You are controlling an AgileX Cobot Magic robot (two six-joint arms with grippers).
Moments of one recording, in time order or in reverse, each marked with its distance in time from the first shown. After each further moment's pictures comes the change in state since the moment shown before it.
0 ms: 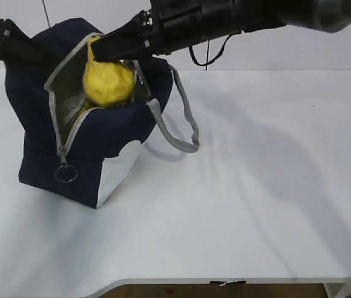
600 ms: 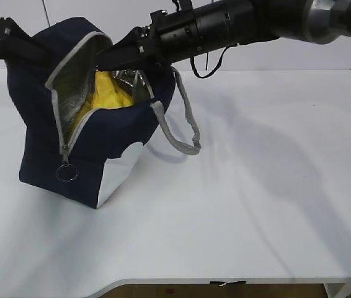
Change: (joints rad) left arm 0.000 0.000 0.000 -0.012 0.000 0.000; right arm 0.000 0.043 0.000 -0.016 -0.064 0.121
